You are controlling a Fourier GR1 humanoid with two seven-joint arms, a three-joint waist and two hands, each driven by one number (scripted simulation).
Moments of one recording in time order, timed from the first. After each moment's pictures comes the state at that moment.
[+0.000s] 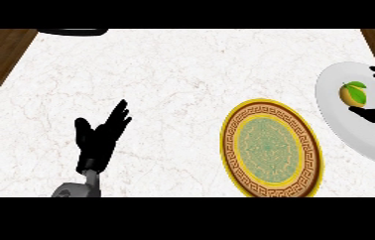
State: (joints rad) left arm -0.05 0.09 -0.10 -1.43 0.09 0.03 0.21; right arm -0.61 -0.71 -0.17 -0.36 0.21 -0.10 -0.65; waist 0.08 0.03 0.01
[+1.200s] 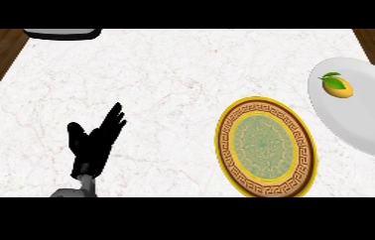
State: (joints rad) left arm -0.01 0.09 -0.09 -1.45 0.10 0.03 0.21; right arm -0.61 -0.88 -0.36 -0.14 0.03 0.45 -0.78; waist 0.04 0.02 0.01
